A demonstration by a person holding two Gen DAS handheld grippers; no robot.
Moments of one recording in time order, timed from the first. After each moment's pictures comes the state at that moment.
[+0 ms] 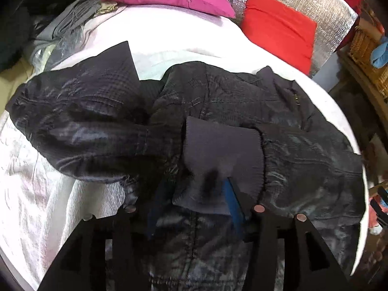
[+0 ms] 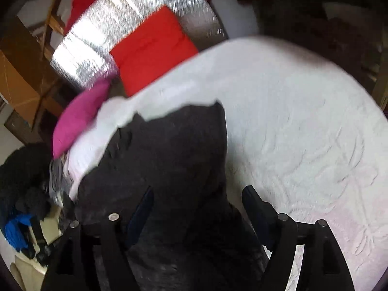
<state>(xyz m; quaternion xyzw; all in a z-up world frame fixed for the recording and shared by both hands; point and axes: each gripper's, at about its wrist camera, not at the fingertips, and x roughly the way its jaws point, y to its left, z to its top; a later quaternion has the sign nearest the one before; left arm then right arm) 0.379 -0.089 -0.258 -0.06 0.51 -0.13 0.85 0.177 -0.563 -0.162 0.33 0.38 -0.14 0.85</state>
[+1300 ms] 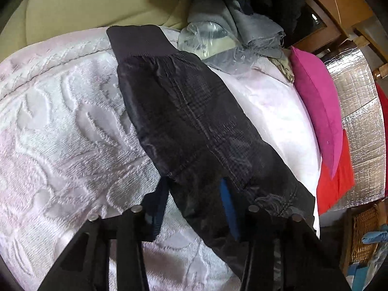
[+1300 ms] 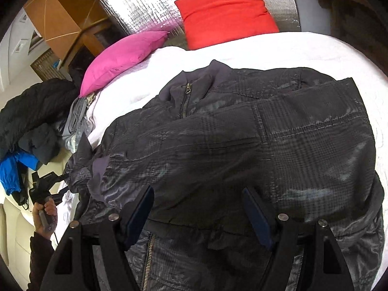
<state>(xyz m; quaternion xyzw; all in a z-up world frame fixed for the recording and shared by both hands) 0.470 0.199 -0.314 -0.39 0.45 0.04 0.80 0.258 -0.424 -0.196 0.23 0.44 -0.01 0.87</state>
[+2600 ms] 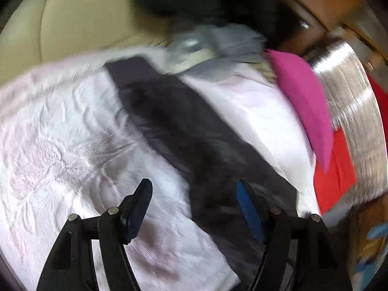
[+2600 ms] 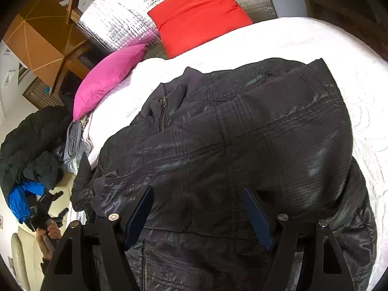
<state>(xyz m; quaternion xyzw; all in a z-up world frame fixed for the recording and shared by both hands) 0.437 0.174 -0.274 -0.39 0.43 0.06 0.81 0.248 -0.461 -0.198 0.30 0.43 -0.03 0.85</state>
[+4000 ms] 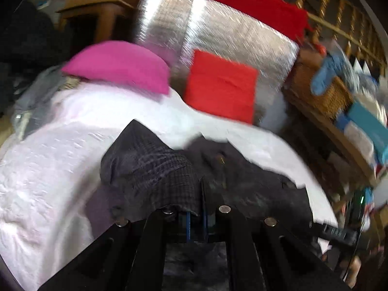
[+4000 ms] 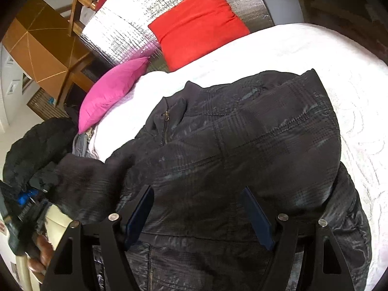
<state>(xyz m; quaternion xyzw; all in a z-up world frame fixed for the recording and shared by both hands) 0.349 -0.140 -0.170 -0.07 0.34 -0.25 0.90 0.235 -0.472 -0.183 0.32 0.40 -0.03 0.86</state>
